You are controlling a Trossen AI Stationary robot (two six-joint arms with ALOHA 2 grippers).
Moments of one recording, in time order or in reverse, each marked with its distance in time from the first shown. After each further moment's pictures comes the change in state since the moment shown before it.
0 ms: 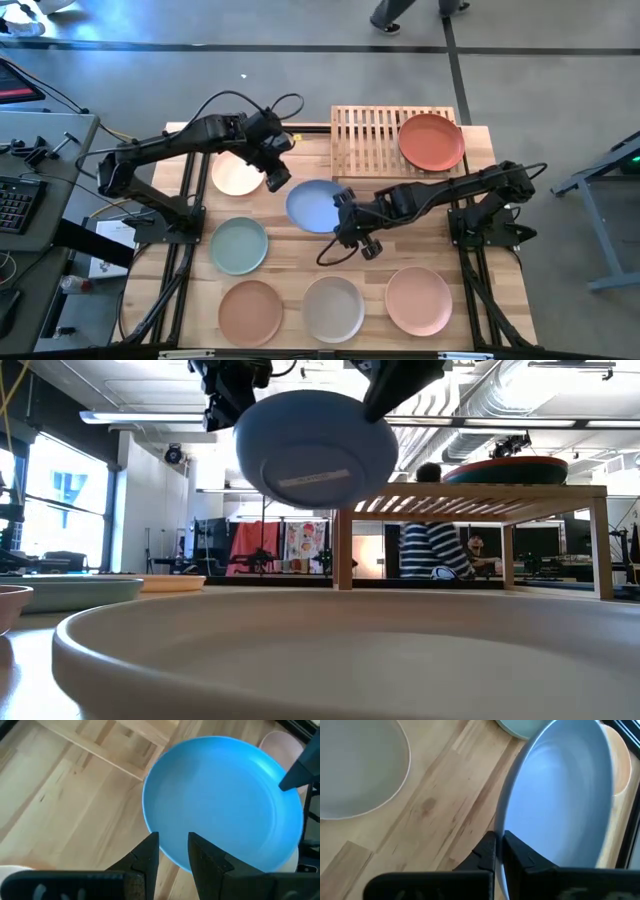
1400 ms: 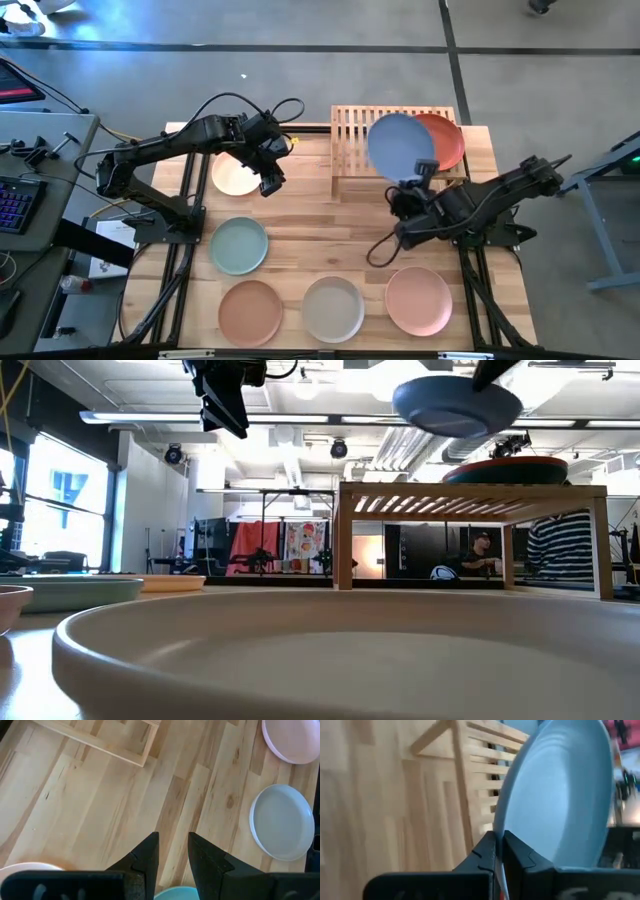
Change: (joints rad) left arm -0.005 -0.007 -0.002 -0.073 -0.003 0.130; right arm 0.183 -0.235 -0.007 -0.733 0.714 0.840
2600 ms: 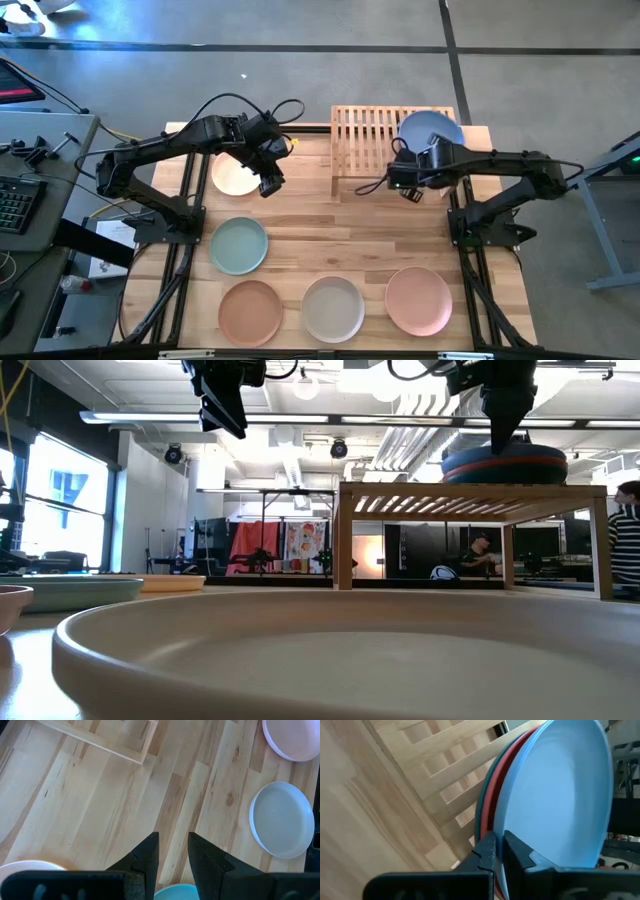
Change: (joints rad) left arm -0.004 0.000 0.000 -0.009 0.000 0.000; right arm -0.465 -0.056 -0.132 0.003 -0.251 0.021
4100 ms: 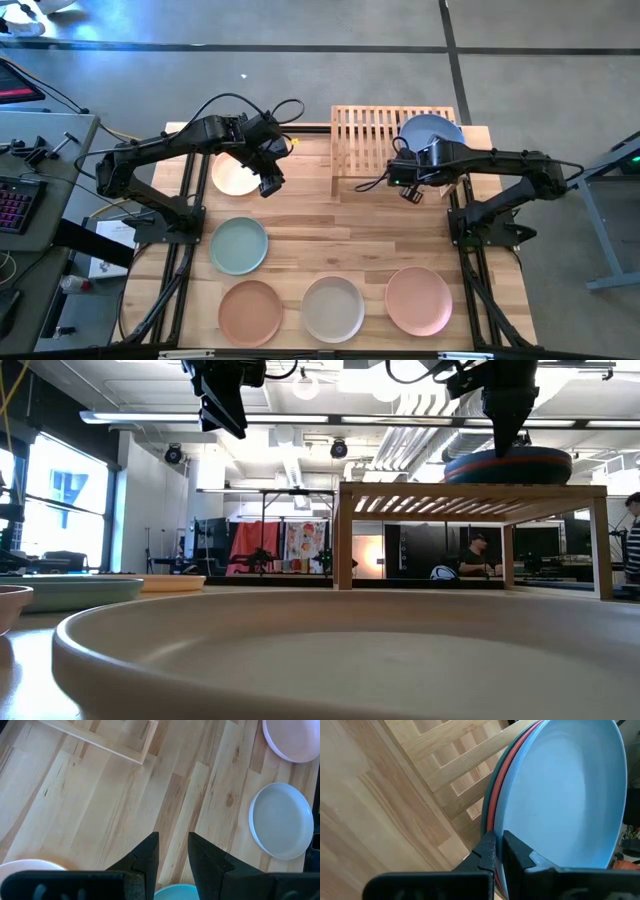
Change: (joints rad) left arm 0.000 0.000 0.000 0.000 0.000 -0.008; right arm -0.018 0.001 0.000 0.000 -0.079 0.009
